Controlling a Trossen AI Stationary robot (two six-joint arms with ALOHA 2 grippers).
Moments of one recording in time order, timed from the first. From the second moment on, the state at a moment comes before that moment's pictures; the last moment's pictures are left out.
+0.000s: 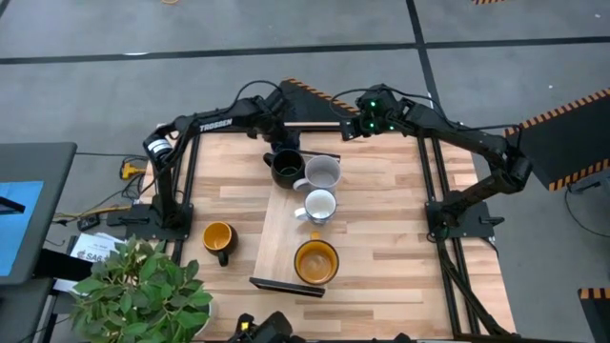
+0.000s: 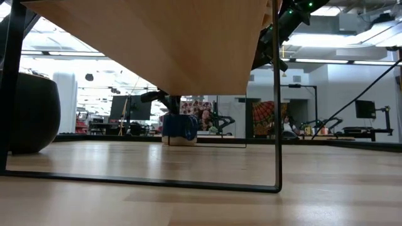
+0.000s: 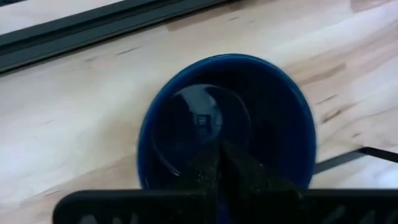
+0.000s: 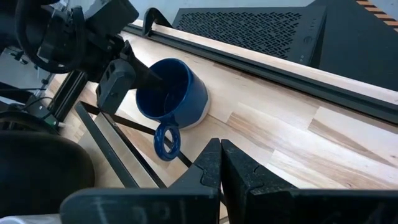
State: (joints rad) left arm 0.66 1.92 1.51 -0.66 0.03 -0.59; right arm -0.61 1.43 1.25 -0.52 -0.08 0.57
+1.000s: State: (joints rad) left arm 0.72 1.91 1.50 -1.18 -0.35 -0.27; right arm -0.61 1.43 1.25 -0.52 -0.08 0.57
